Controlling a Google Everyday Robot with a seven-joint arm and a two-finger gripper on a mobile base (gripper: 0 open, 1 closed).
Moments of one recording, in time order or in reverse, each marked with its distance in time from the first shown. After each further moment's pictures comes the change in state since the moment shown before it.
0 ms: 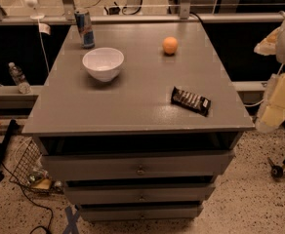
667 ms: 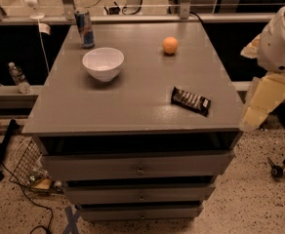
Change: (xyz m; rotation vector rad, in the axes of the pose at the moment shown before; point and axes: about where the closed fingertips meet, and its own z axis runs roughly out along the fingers) arm -0.016 -0.006 0.023 0.004 -0.015 0.002
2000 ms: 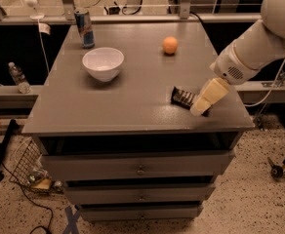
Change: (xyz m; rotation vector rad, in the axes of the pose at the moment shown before) arm -0.033 -0.075 0.132 -0.059 -0.226 0.233
